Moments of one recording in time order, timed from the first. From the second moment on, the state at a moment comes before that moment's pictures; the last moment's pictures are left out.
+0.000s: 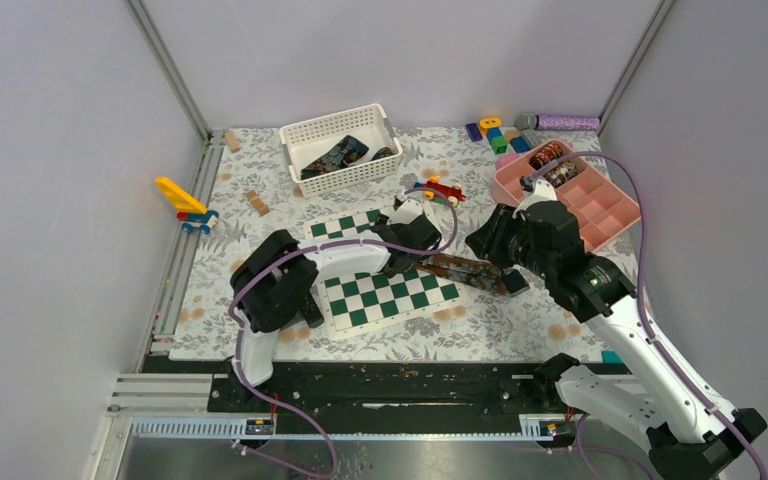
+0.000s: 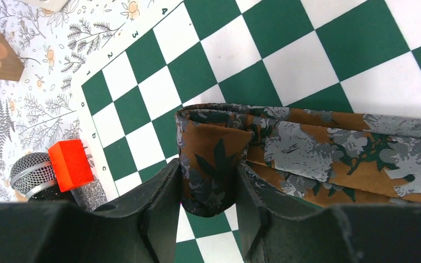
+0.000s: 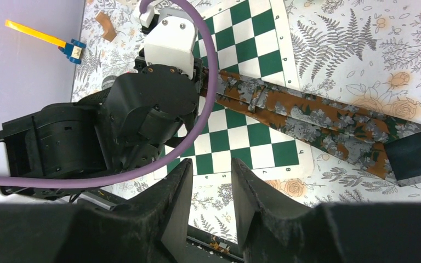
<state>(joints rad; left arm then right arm) -0.90 1.96 1.32 -0.50 -0.79 -0.43 0.55 0.88 0.99 -0.62 0.04 0.65</state>
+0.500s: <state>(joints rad) -0.95 2.04 1.40 -0.56 -0.84 -0.38 0.55 0.85 1.01 -0.65 0.05 0.64</state>
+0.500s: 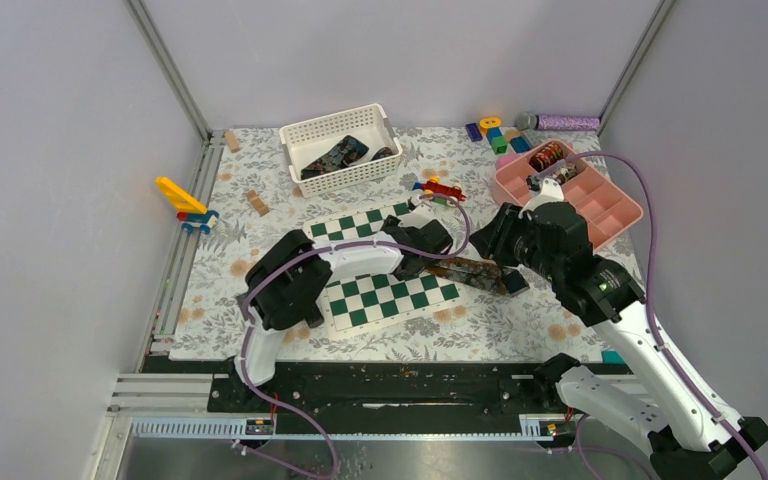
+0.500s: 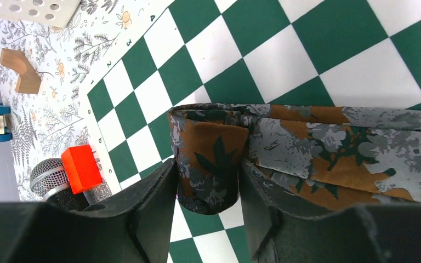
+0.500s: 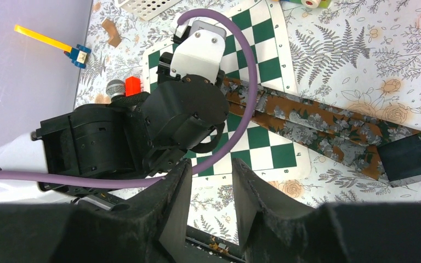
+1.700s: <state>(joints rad) -1.00 2.07 1.52 -0.62 -0.62 -0.39 0.55 0.83 1.01 -0.65 0.05 0.64</state>
